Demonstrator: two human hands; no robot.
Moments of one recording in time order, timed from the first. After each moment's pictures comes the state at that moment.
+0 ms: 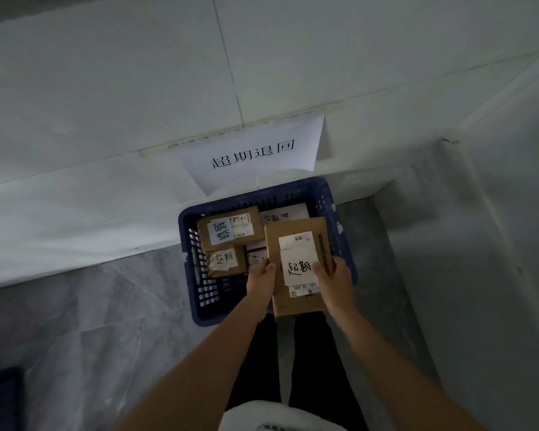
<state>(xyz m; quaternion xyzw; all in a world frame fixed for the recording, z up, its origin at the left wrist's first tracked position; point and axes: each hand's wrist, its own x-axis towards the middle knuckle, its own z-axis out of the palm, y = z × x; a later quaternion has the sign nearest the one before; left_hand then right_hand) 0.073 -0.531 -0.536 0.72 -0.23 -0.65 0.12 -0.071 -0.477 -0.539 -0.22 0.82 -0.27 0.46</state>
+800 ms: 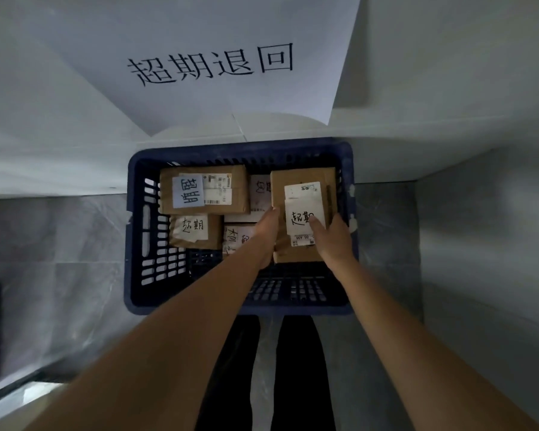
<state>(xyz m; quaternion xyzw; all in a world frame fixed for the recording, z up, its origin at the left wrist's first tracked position) -0.023 -0.616 -0.692 0.74 -0.10 -0.65 0.14 -0.148 -0.583 -0.731 -0.30 0.76 -0.21 0.53</state>
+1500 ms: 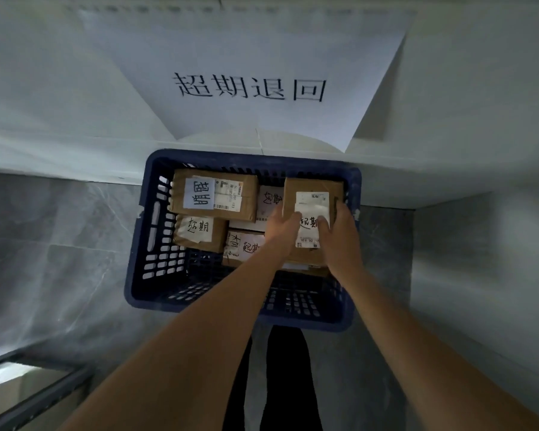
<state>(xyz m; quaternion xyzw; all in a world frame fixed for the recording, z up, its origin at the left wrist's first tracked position) -0.041 -0.630 -0.648 0.75 -0.24 -0.58 0.18 -0.148 -0.613 -0.684 -0.49 0.74 -0.20 0.42</state>
